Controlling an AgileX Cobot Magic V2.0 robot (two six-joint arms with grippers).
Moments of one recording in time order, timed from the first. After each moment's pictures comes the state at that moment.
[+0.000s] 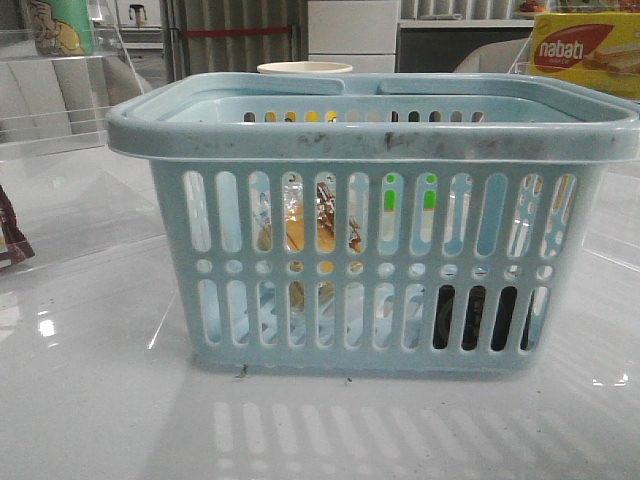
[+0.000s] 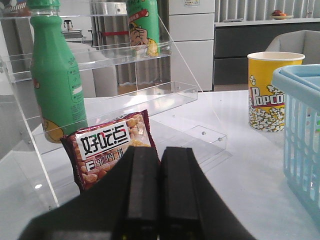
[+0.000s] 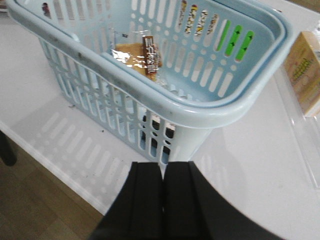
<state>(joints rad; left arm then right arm) -0.06 -0.01 0.01 -0.03 0.05 0.08 0.57 0.44 -0.51 -0.11 0.60 0.06</state>
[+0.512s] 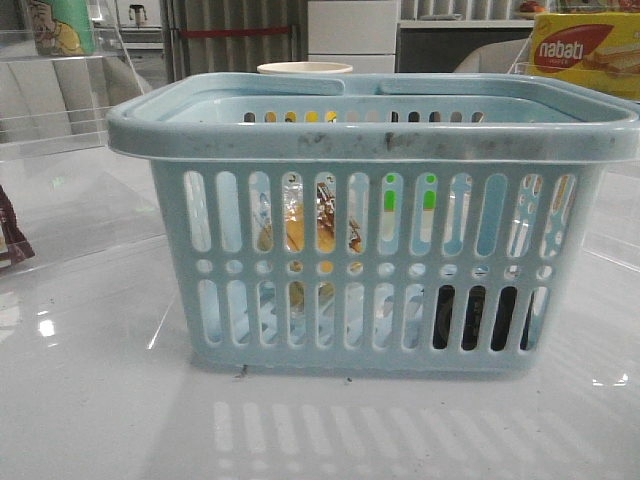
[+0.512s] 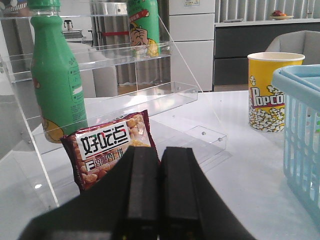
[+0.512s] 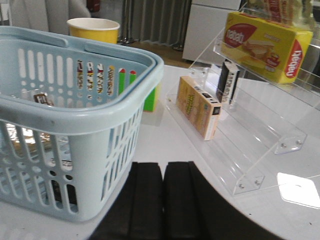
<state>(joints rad) -0.06 -0.01 0.01 -0.03 0.05 0.08 0.18 0.02 -0.10 -0.11 0.22 0.06</state>
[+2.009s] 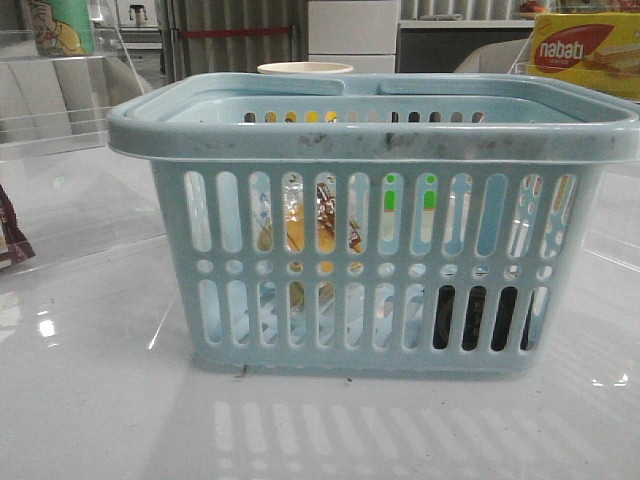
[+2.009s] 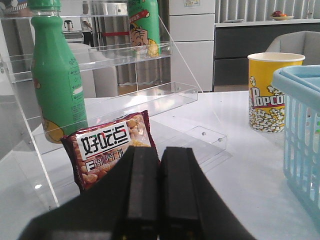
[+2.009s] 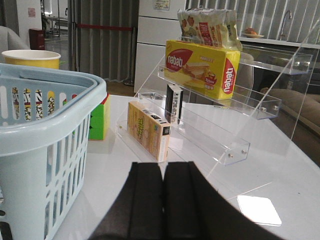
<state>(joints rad) -0.06 -0.01 0.01 -0.03 0.05 0.08 -0.01 -0.01 0.03 -0.02 -0.02 -0.03</state>
